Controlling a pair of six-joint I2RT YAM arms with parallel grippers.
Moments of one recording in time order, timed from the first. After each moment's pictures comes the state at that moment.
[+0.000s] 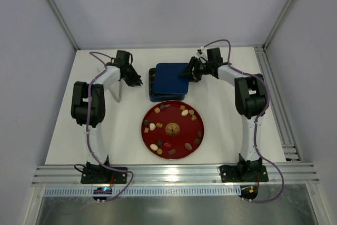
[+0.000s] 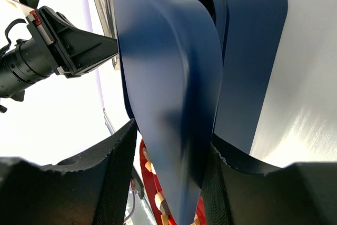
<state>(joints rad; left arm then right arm) -0.17 2.04 1.51 -0.48 0.17 -0.75 0.22 2.18 1.57 -0.13 -0.82 0.71</state>
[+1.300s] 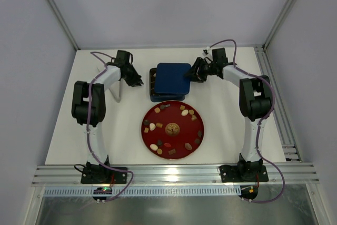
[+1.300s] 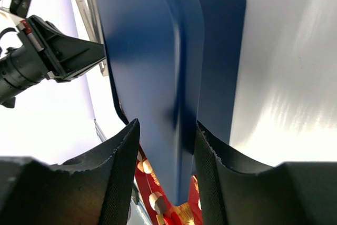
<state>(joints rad) -0.17 2.05 1.52 -0.49 0.20 -0.74 0.19 2.11 1.51 -0.17 -0.75 0.68</state>
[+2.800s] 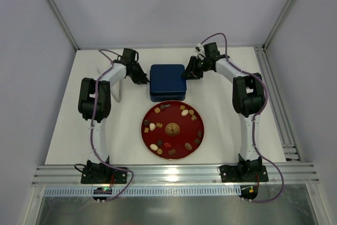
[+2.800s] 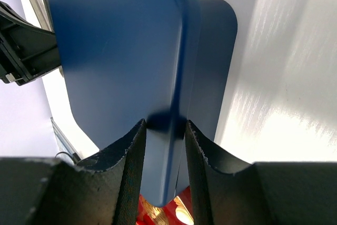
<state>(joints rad) -0.22 2.16 1.64 -0.49 0.24 -0.73 0.24 2.24 1.77 -0.44 -0.64 0.49</state>
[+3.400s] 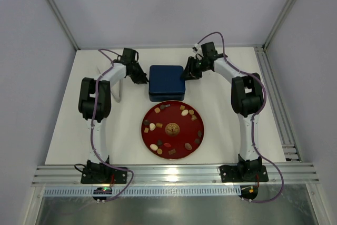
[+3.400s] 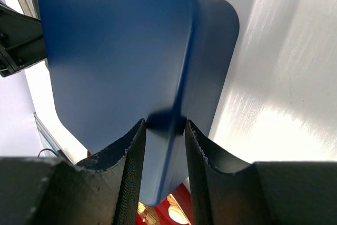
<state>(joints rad) -0.22 2.16 1.65 -0.49 0.23 -0.73 0.27 2.25 1.80 -0.49 -0.60 0.43</state>
